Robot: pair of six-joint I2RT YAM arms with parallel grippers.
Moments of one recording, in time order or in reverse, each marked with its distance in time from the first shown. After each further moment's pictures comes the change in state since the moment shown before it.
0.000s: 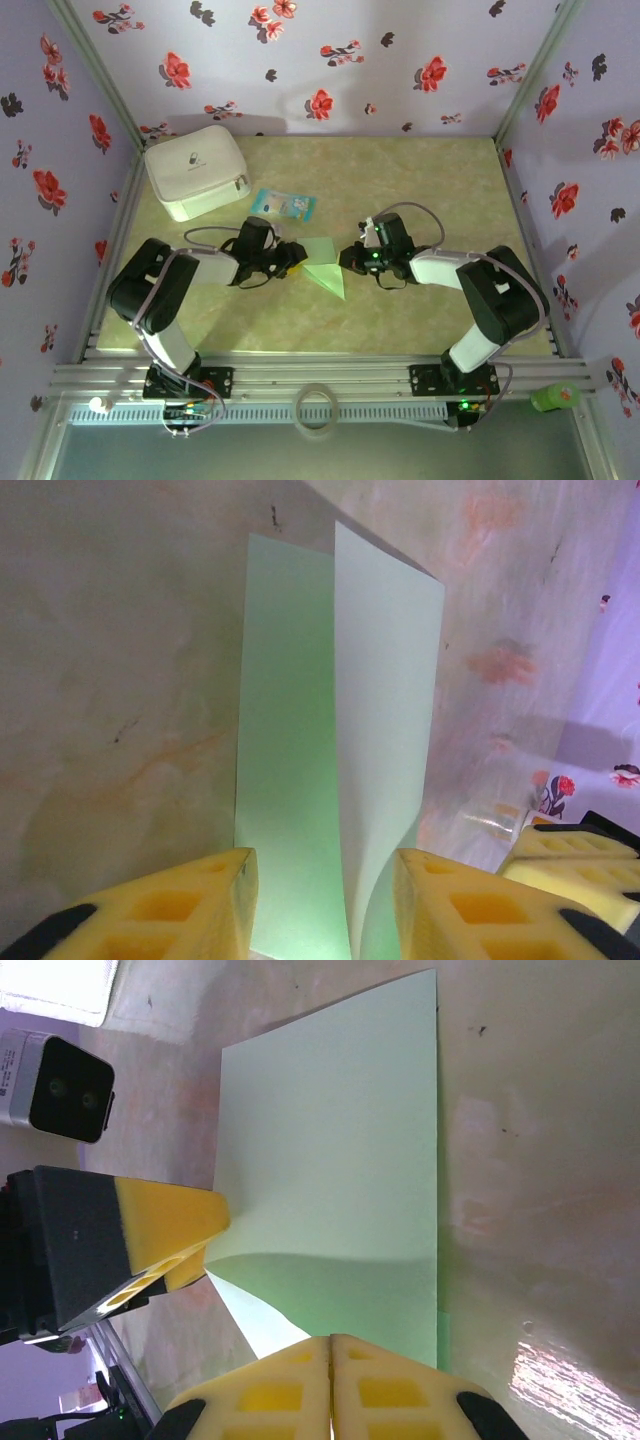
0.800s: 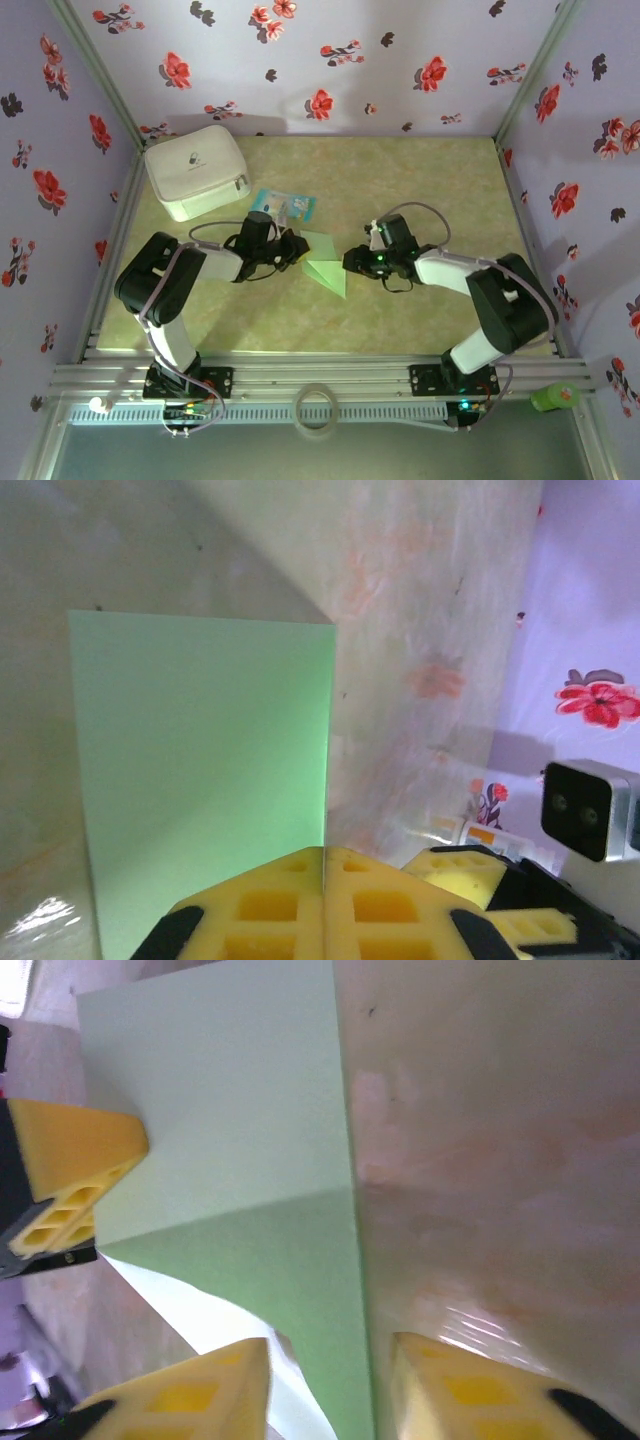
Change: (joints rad) left arm 0.000 0.056 0.027 0.189 0.027 -0.082; right arm -0.009 -0.095 0.003 -0.200 0.123 -0.092
